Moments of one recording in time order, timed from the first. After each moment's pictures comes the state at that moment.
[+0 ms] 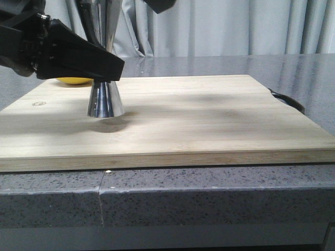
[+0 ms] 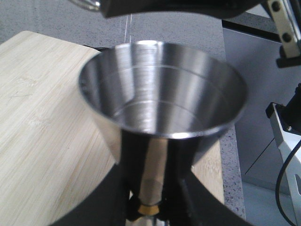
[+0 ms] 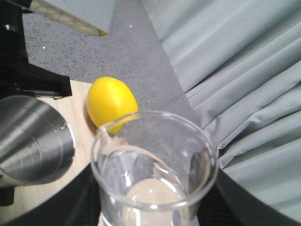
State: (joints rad) left arm -0.22 1.60 -0.86 -1.50 1.16 1.99; right arm 0.70 1.39 -1.01 -0.17 -0.08 -0.71
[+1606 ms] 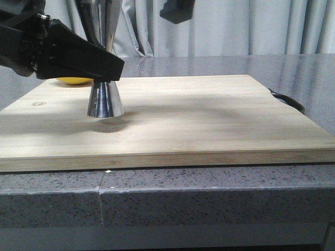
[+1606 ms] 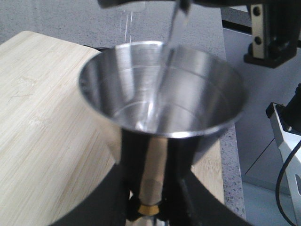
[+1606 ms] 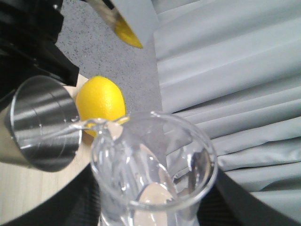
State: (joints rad) left arm -0.22 1.60 -0.86 -1.50 1.16 1.99; right arm 0.70 1.39 -1.01 -0.53 -0.12 -0.71
